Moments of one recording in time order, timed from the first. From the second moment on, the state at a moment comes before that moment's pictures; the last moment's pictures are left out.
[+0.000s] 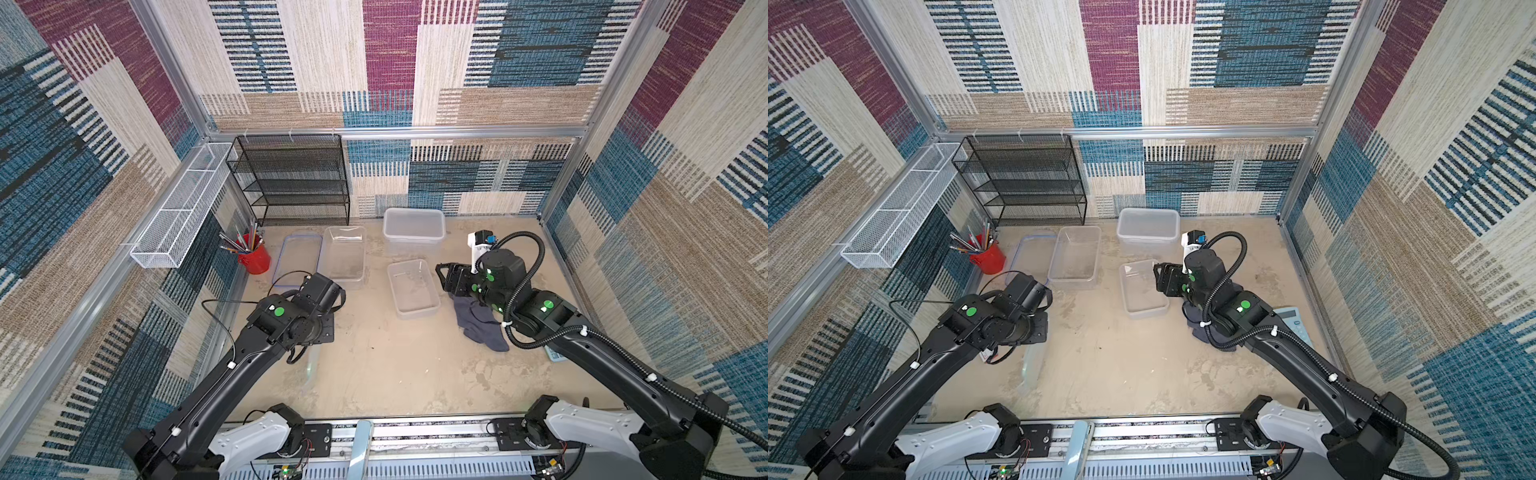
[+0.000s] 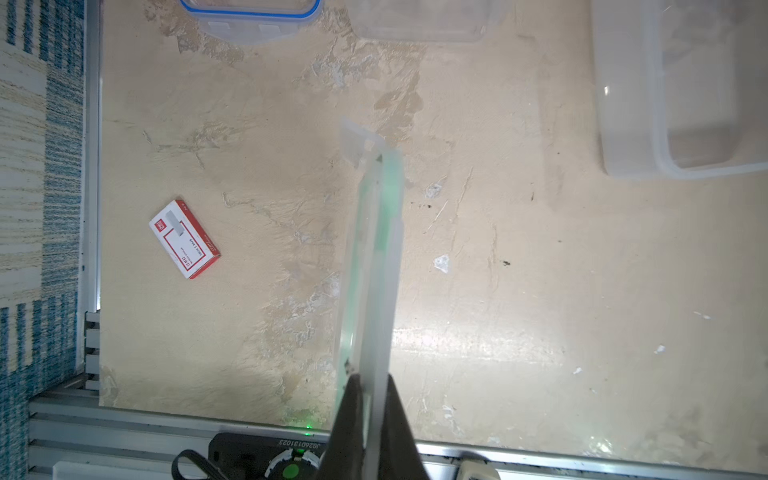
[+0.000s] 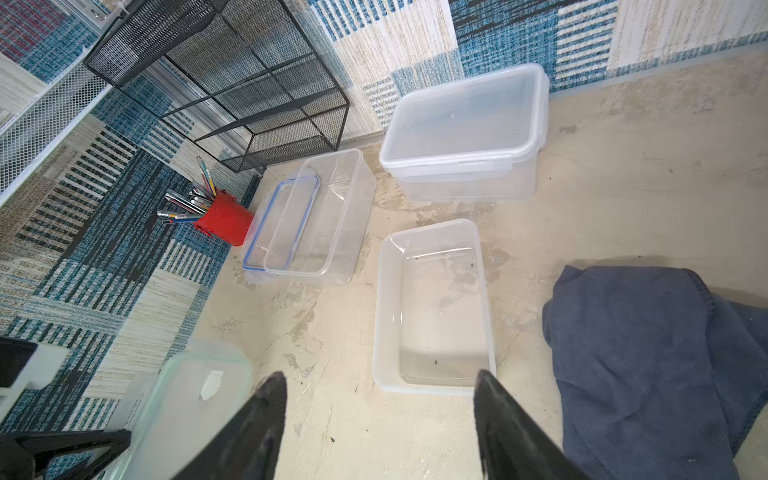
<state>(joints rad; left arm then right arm) -0.58 1.09 1.15 -1.31 -0.30 -0.58 0.67 1.12 1.09 -0.44 0.13 0.59</state>
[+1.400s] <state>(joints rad) -0.77 1.39 0.97 -0.99 -0.31 -0.78 0.67 1.07 1.06 -0.43 0.11 0.63</state>
